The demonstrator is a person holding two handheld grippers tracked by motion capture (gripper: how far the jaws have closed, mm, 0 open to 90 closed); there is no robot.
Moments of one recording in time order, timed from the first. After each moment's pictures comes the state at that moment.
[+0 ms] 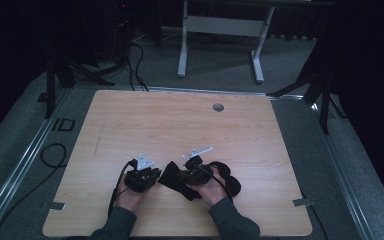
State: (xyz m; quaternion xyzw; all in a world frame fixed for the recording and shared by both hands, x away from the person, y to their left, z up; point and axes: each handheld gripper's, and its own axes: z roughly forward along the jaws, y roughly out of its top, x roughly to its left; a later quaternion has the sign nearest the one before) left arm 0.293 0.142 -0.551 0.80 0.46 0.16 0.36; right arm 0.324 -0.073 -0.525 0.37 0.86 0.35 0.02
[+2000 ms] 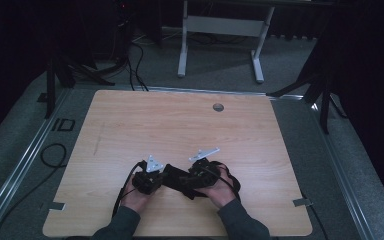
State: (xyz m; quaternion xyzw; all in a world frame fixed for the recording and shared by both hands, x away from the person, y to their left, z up) left arm 0.293 0.118 -0.554 0.83 0.41 0.15 0.36; right arm 0.320 -0.097 -0.520 0.35 0.87 0.35 0.04
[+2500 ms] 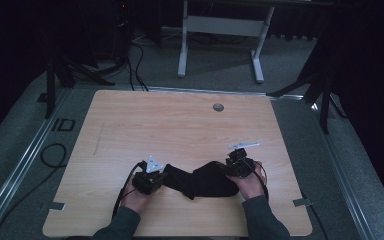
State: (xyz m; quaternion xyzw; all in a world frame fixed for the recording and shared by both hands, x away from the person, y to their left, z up) left arm 0.292 0.117 -0.555 0.82 0.42 0.15 0.36; right arm 0.349 -0.194 -0.520 0.49 0.80 0.33 0.10
